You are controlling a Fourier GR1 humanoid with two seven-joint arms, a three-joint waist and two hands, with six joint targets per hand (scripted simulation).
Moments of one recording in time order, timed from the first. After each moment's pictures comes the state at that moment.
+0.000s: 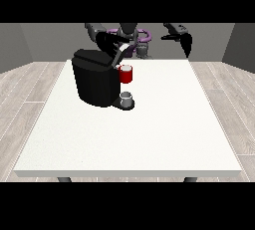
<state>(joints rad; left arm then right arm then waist) -0.28 0.12 0.19 -1.33 0.03 -0.20 -0.09 -0.74 -0.12 -0.04 -1.01 0.07 0.05 -0.04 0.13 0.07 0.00</state>
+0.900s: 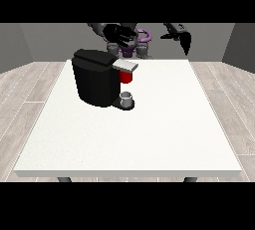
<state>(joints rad) -0.25 0.12 0.17 -1.32 0.04 -0.19 -0.14 -0.78 -0.05 0.01 -1.03 0.10 0.07 -0.09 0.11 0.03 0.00</state>
